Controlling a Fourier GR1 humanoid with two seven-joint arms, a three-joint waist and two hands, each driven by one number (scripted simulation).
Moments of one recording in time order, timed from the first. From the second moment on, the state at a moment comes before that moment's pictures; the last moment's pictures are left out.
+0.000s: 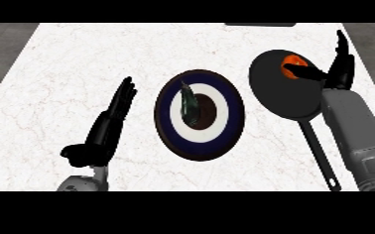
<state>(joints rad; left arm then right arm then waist) -0.07 0.07 -0.19 -1.55 0.03 0.07 -0.11 -0.80 -0.33 -0.41 -0.40 0.33 -0.58 -0.29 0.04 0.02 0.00</state>
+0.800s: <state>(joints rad) -0.01 0.08 -0.16 -1.60 0.03 0.05 -0.08 -0.44 -0.33 -0.45 -0.72 0.07 -0.08 -0.48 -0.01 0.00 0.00</state>
